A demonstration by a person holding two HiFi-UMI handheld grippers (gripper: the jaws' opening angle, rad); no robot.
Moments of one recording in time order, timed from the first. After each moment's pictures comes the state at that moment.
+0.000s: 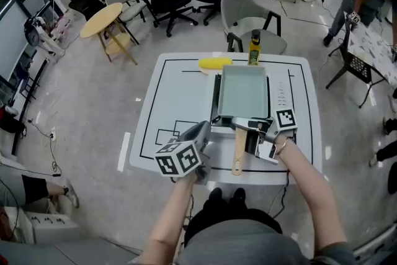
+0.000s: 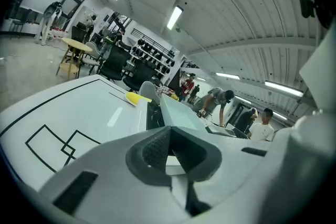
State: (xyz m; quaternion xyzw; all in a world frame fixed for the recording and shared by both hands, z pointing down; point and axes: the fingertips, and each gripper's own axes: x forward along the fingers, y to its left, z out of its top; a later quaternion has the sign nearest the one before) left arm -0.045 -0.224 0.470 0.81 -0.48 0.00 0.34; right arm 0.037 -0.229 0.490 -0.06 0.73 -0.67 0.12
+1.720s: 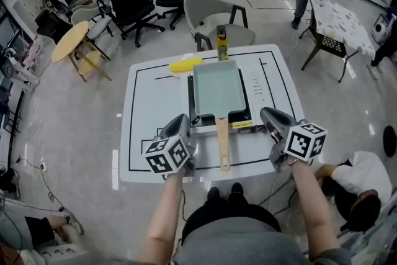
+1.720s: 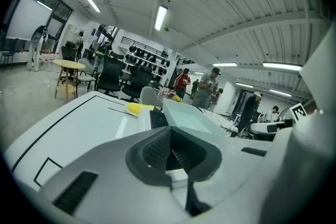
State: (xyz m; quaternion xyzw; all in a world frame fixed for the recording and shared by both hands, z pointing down) left arm -0.045 -0.250 0.463 0.83 -0.50 0.05 0.26; right arm 0.192 -0.196 0.433 -0.50 0.81 -0.30 0.04
